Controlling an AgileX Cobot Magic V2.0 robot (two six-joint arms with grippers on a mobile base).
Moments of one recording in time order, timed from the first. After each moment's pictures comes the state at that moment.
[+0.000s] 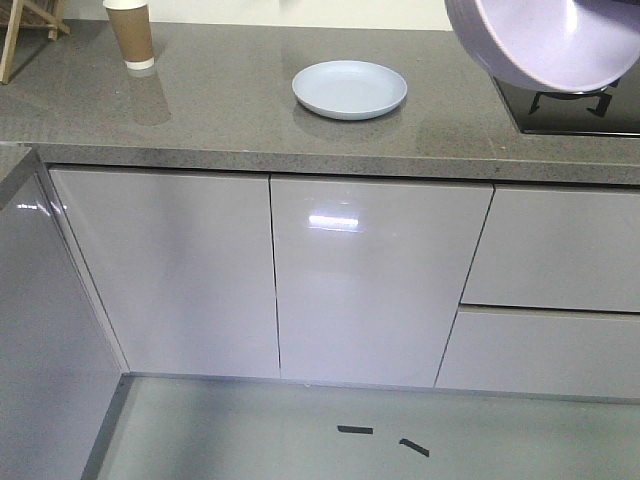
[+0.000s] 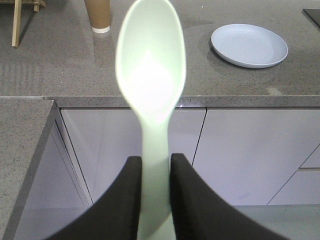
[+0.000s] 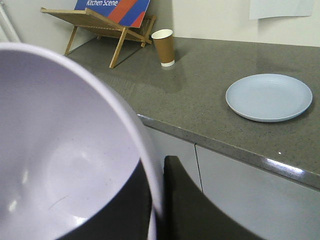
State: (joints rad) left arm -0.09 1.12 -1.38 0.02 0.83 -0.14; right arm -0.16 1.25 -1.50 0.92 1.00 -0.71
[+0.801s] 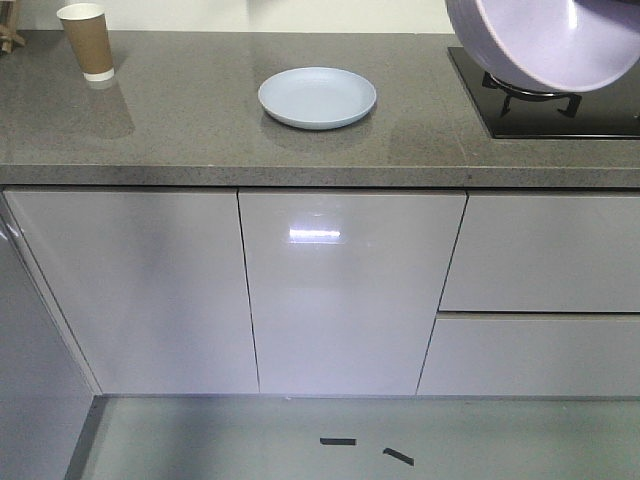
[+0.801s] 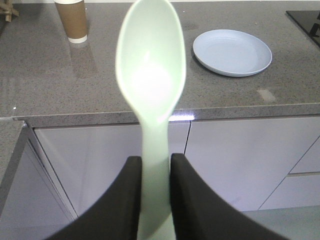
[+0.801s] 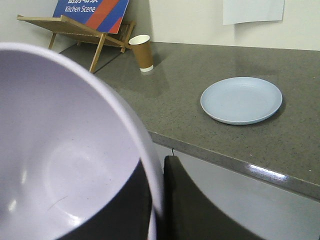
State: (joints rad) left arm -0.09 1.12 -1.38 0.02 0.83 -0.14; right arm -0.16 1.25 -1.50 0.92 1.00 -0.71
